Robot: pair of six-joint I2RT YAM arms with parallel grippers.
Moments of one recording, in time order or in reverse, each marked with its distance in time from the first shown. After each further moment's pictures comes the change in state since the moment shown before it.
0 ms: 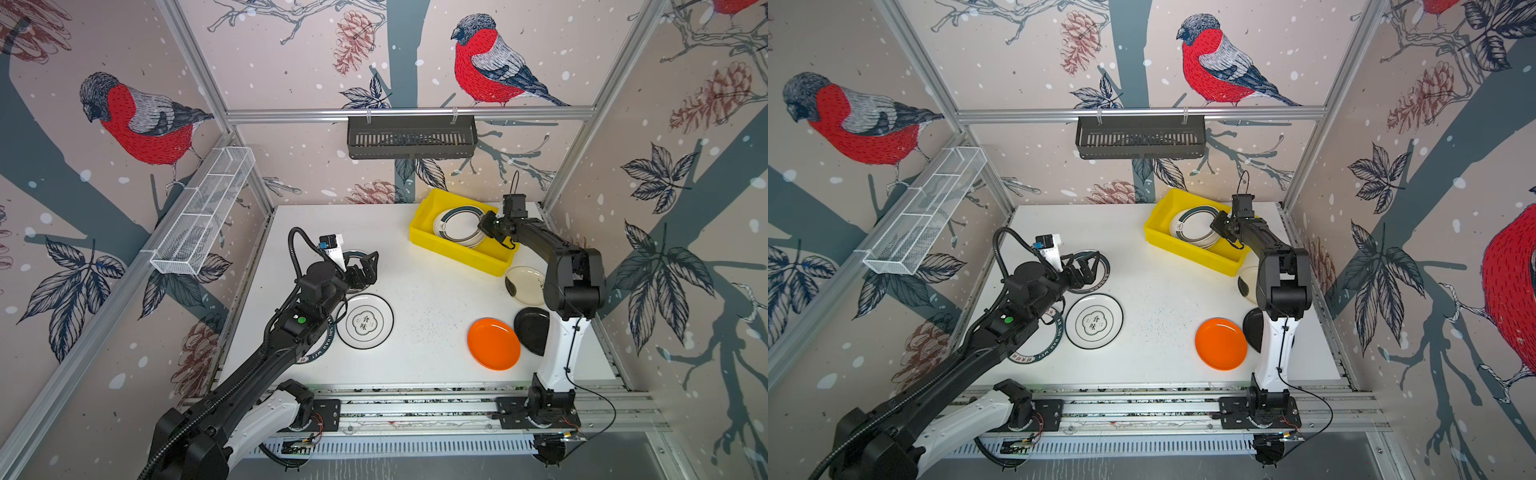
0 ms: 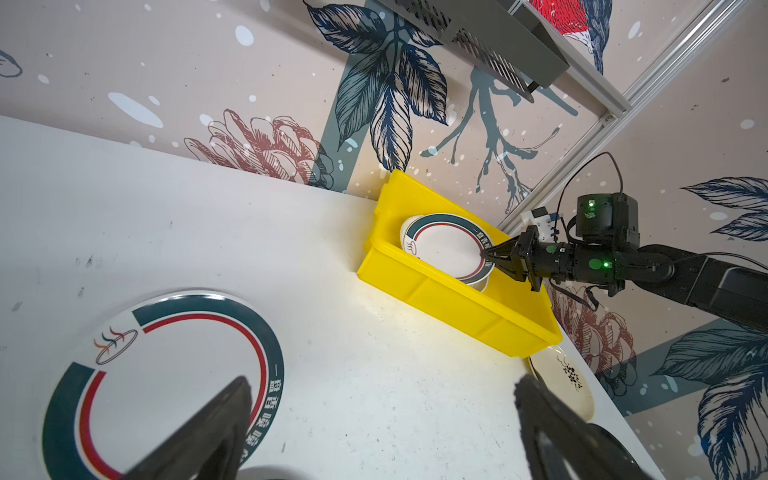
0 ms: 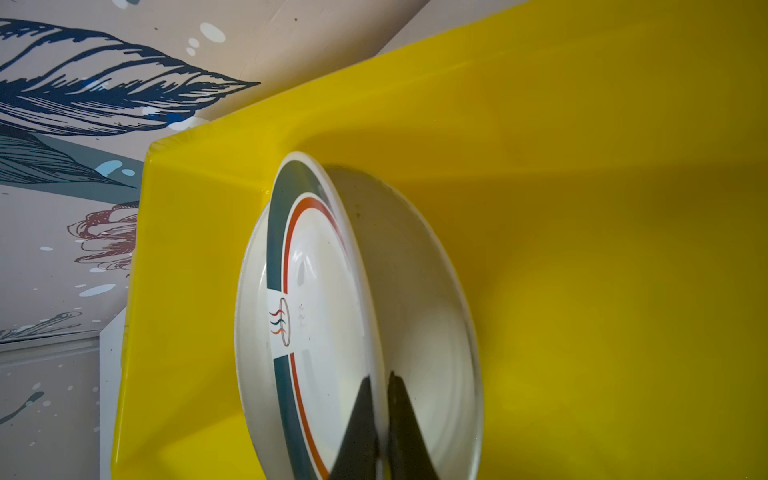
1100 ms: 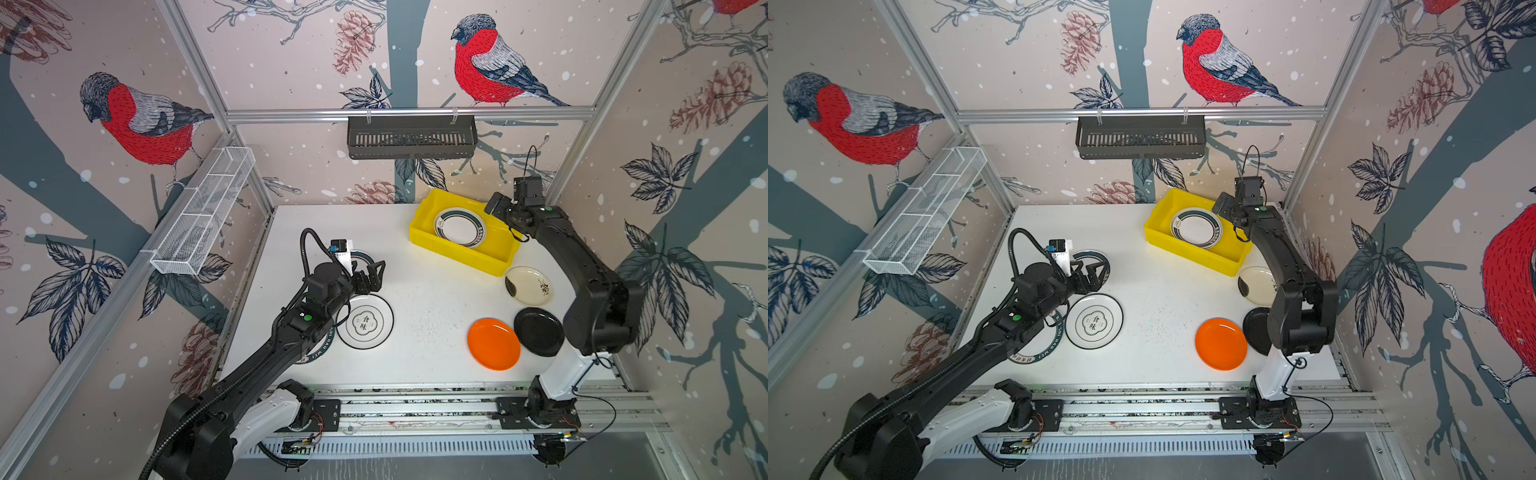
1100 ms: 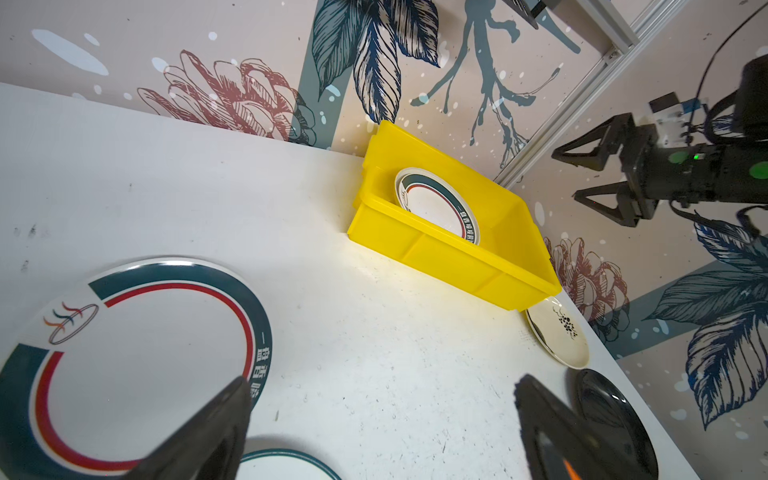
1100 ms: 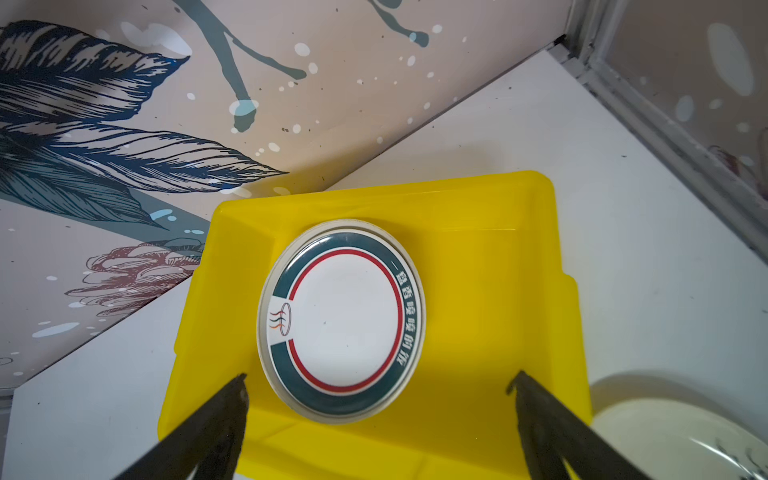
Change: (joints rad) left arm 0.001 0.075 -0.034 0.039 0.114 0.019; right arm 0.064 -0.430 -0.083 -0.256 0.359 -0.086
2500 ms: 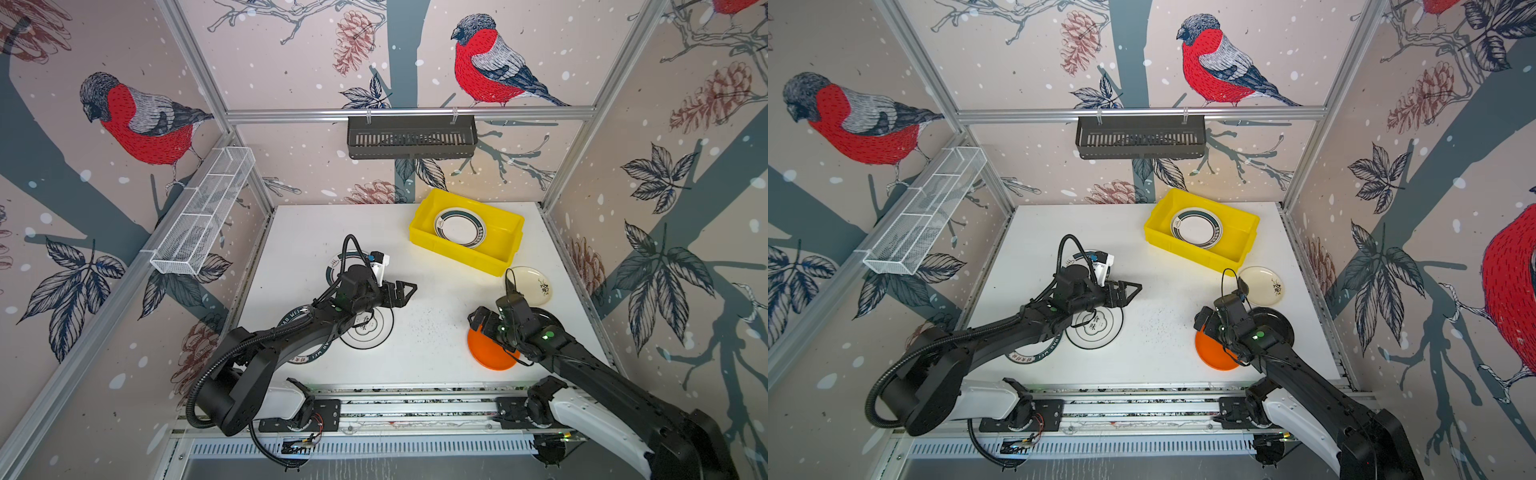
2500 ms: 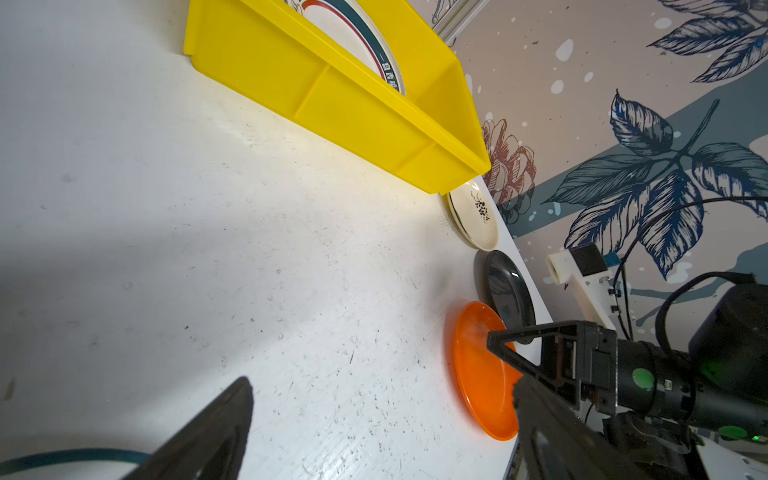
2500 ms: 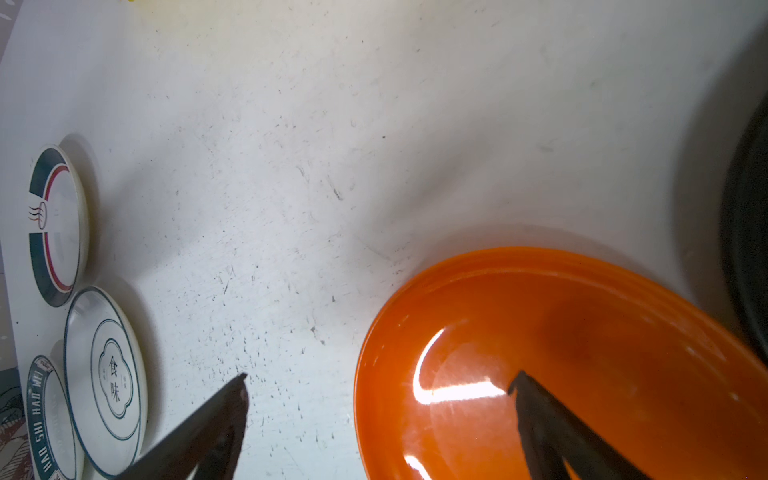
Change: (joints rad) left arm -0.113 0.344 -0.007 0.186 0.310 -0.136; right arm 0.399 -0.814 -1.120 0.077 -0.085 0.371
